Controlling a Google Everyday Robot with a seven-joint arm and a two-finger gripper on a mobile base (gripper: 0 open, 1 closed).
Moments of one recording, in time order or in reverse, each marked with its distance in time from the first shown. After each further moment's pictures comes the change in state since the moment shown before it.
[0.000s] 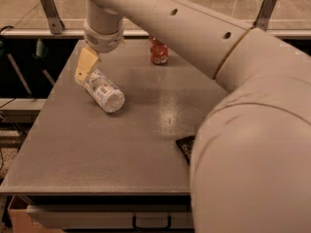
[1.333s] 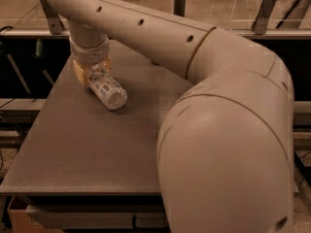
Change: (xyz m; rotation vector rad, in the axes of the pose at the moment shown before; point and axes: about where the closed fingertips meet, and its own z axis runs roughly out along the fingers) arm -0.007 0.026 0.042 0.037 0.117 0.312
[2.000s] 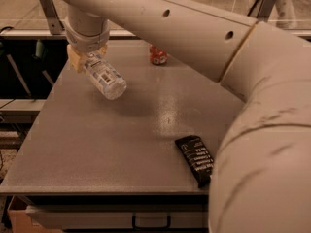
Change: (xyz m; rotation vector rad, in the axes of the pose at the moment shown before) arm -0.015 0.010 -0.060 -0.006 -0.217 -0.081
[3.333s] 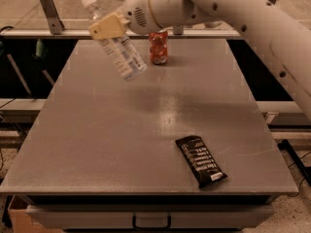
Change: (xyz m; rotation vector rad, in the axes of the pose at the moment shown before) arm 0.007 -0.043 -0.125 -0.345 -0.675 -0.152
